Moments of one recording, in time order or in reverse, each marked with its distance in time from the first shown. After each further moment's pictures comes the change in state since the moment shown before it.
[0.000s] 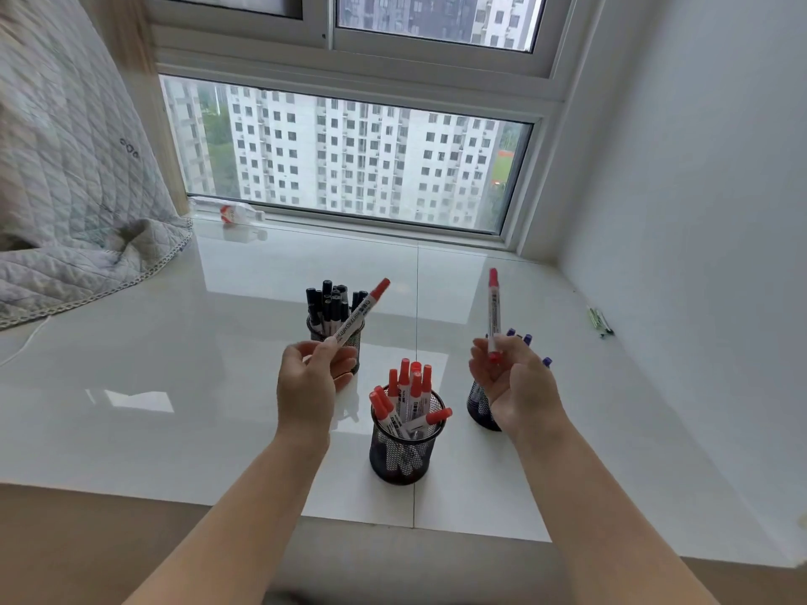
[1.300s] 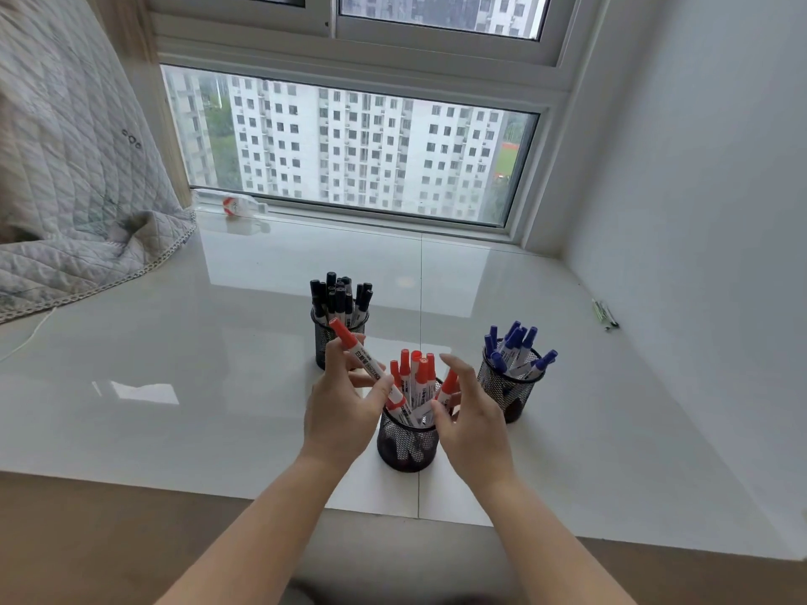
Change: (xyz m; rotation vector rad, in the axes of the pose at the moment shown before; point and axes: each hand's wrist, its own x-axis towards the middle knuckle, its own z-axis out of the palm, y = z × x) left_hand -0.016 -0.032 -0.004 0.691 -0.212 0.426; right_hand -0.017 0.076 -0.026 -1.295 -0.174 -0.781
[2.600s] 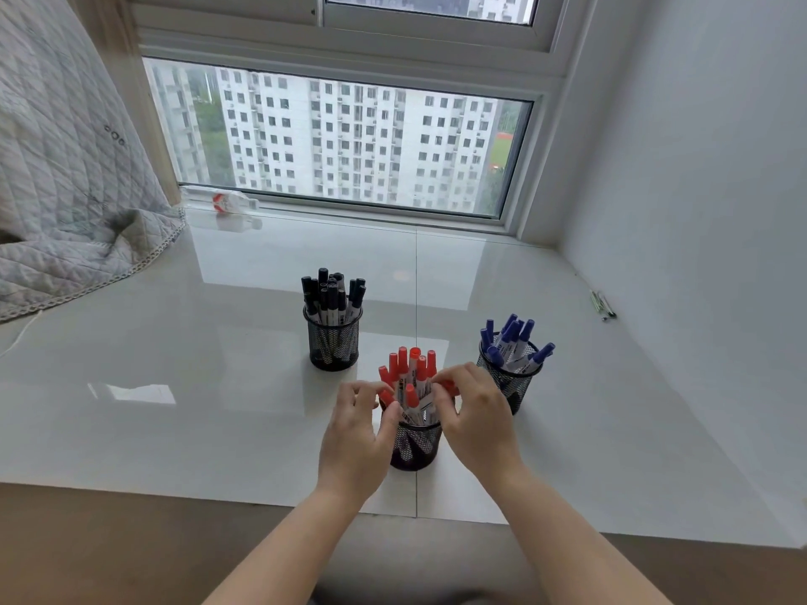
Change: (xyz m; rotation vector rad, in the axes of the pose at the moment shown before) left_hand -0.026 -0.035 0.030 0.123 -0.077 0.077; right_hand 0.011 0.006 -0.004 -0.130 -0.003 -0.004
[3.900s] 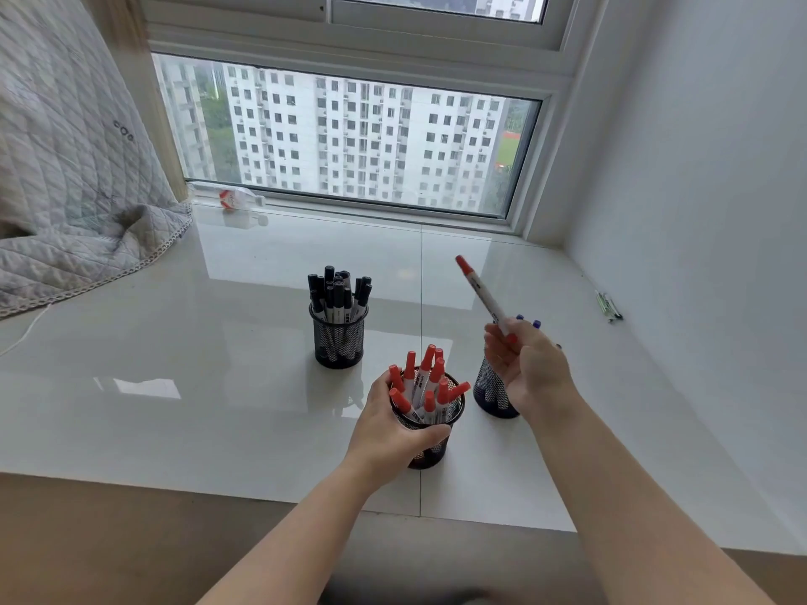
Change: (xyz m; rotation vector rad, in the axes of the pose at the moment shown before) left_hand 0.012 0.000 0.018 -0.248 -0.296 -0.293; right_hand 0.060 0.005 -0.047 1.273 0.149 0.845
